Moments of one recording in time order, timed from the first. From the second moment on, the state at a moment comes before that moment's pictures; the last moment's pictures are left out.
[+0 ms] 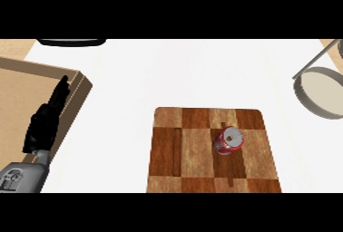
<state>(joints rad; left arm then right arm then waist) -0.16 0.39 -0.08 -1.43 -0.02 0.20 0.05 -1.10 -0.94 0.53 -0.54 0.37 -0.26 0.42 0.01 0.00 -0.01</state>
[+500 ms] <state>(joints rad) -0.16 0.38 -0.08 -1.45 -0.04 0.20 0.07 -1.01 -0.88 0.35 -0.42 0.23 -0.22 0.33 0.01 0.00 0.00</state>
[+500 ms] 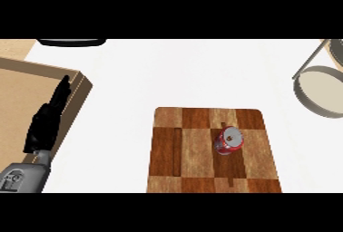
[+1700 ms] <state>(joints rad) -0.10 0.36 -0.02 -1.47 -0.06 0.17 0.07 -0.76 -1.12 -0.05 -0.64 -0.01 -0.24 0.33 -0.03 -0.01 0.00</state>
